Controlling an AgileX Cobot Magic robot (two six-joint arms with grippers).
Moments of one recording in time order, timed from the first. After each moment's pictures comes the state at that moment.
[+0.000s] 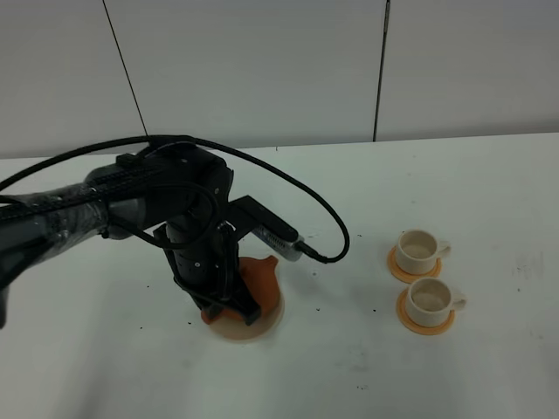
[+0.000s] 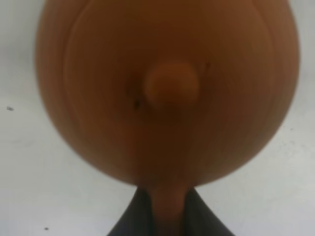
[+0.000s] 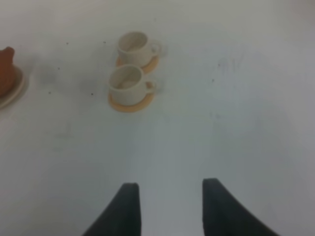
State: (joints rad) left arm -0.52 2.05 -1.47 0.16 0.97 0.21; right arm -0.02 -0.01 -0.49 0.27 1.08 -0.17
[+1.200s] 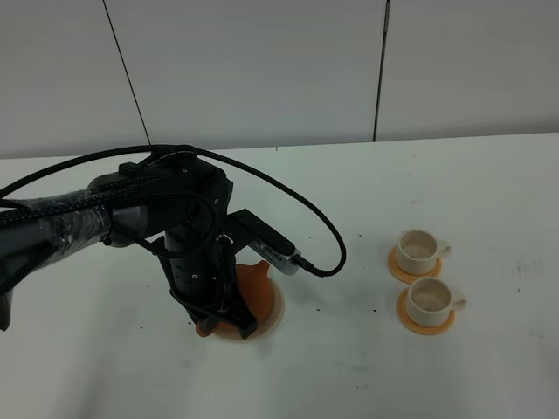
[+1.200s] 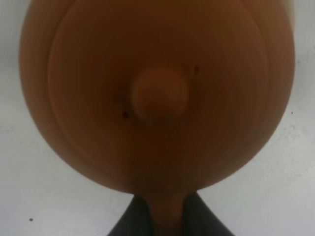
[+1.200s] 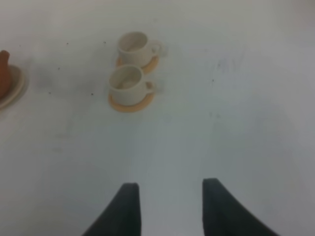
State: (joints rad) left arm -0.52 2.07 -1.43 0.15 0.98 0.21; right arm -0.02 -0.01 -0.49 0.27 1.08 -0.17
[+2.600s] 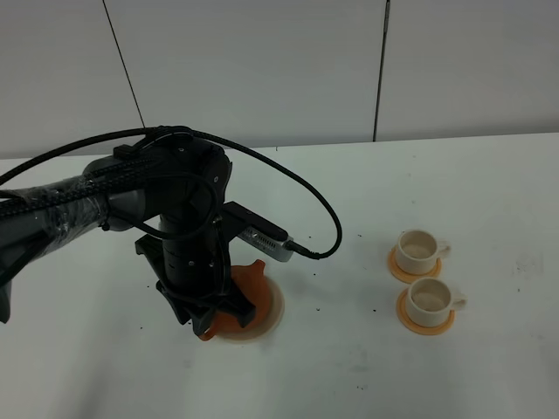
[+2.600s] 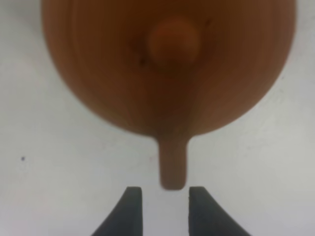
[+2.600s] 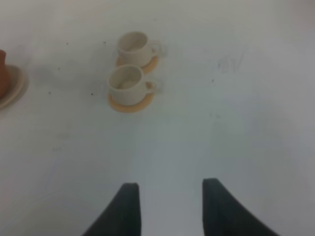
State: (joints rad) left arm -0.51 2.08 -1.52 0.14 1.18 0.11; right arm -0.02 -0.01 -0.49 0.27 1.08 -0.17
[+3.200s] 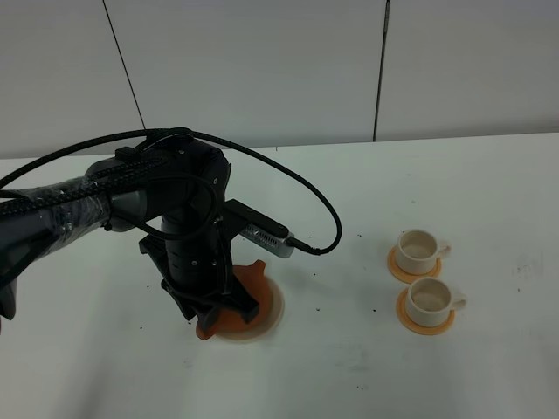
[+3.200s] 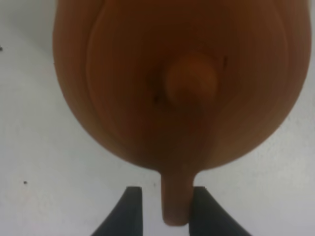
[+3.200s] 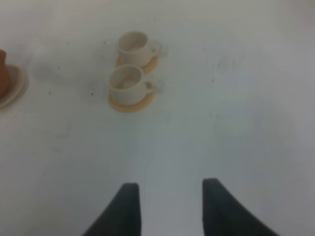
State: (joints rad) left arm -0.50 2.09 -1.52 0.13 1.11 0.11; right arm -0.02 -0.01 -0.49 0.27 1.08 -0.17
